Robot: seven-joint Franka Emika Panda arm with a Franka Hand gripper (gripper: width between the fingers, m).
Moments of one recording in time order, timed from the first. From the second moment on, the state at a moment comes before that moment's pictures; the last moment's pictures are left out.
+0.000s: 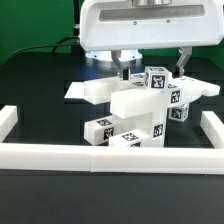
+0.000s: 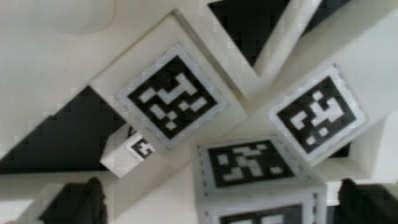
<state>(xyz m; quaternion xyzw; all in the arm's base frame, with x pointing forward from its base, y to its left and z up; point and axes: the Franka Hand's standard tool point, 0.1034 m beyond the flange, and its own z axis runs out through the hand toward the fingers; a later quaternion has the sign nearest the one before) 0.601 0.024 0.114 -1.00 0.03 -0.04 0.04</state>
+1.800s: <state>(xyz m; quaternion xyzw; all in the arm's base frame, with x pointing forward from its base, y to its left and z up) 0.606 0.015 0.114 -0.79 0.60 -0.01 0.08</state>
